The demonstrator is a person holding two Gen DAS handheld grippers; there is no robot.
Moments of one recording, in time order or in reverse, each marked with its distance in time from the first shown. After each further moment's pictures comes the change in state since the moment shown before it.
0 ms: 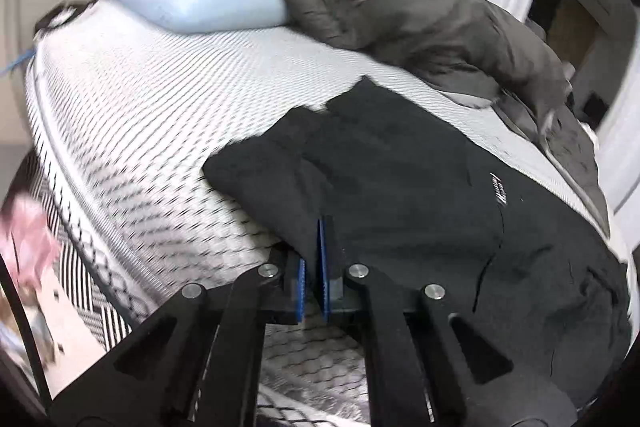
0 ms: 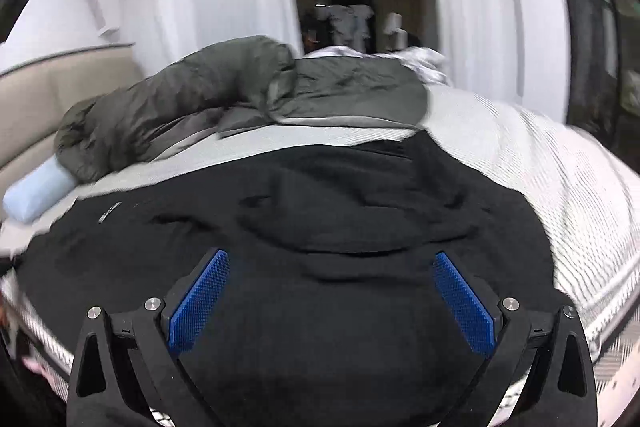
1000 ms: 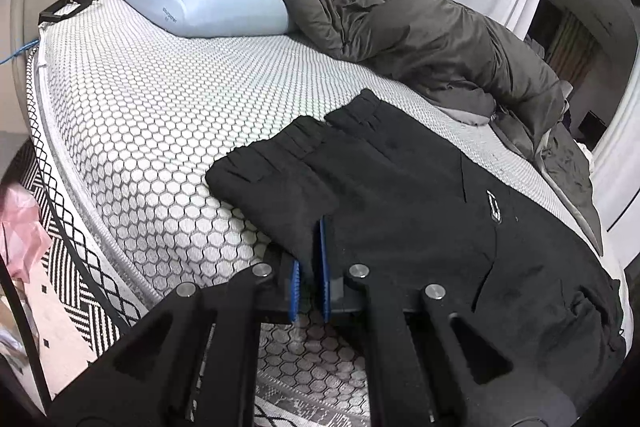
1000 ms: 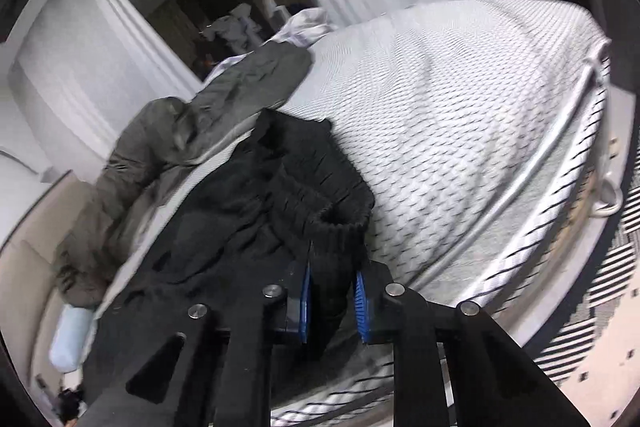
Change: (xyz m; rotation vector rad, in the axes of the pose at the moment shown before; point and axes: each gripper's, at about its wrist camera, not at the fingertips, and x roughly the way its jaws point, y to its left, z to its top) left arm -0.006 0.008 -0.002 -0.019 -0.039 -0.034; right arm -0.017 -0.168 -0.037 0.527 0.086 -0.062
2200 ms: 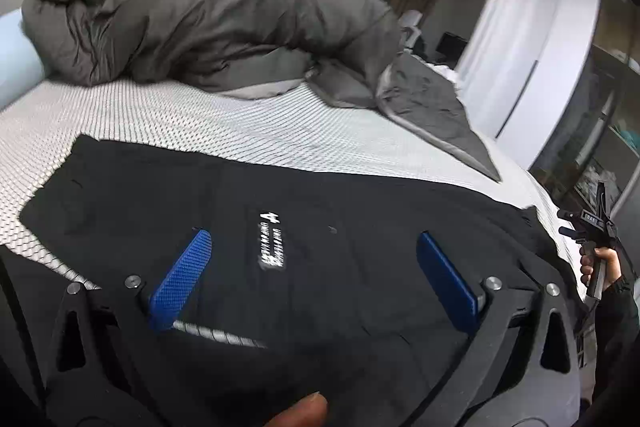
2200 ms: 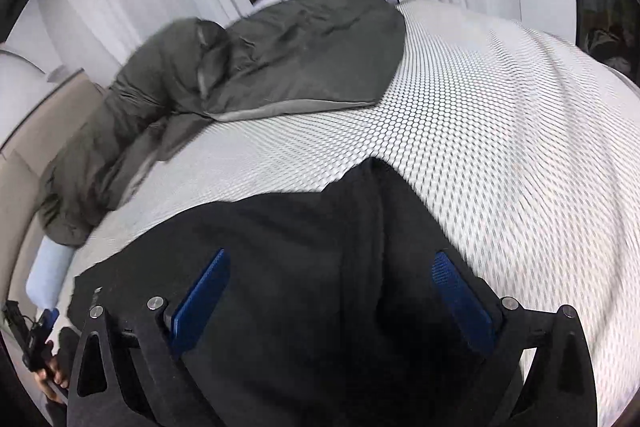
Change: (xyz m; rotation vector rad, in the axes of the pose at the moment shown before) left arm 0.066 -0.229 0.035 0.338 0.115 -0.486; right arm 0.209 0.144 0.153 -0.323 0.265 0.055
